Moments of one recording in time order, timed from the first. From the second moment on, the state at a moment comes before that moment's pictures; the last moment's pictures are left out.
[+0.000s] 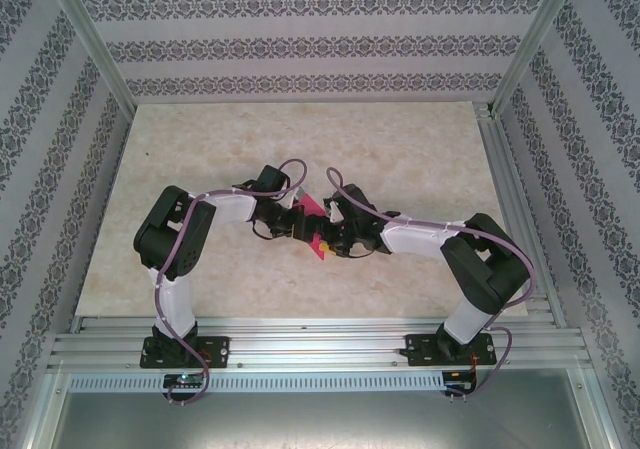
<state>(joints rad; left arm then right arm) -0.48 1.94 1.08 -0.28 0.64 -0.55 0.70 1.67 0.84 0.01 -0.49 0.90</state>
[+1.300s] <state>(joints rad) -0.48 1.95 1.08 -0.28 0.64 -0.56 0.53 1.72 0.67 0.50 -0.62 1.09</state>
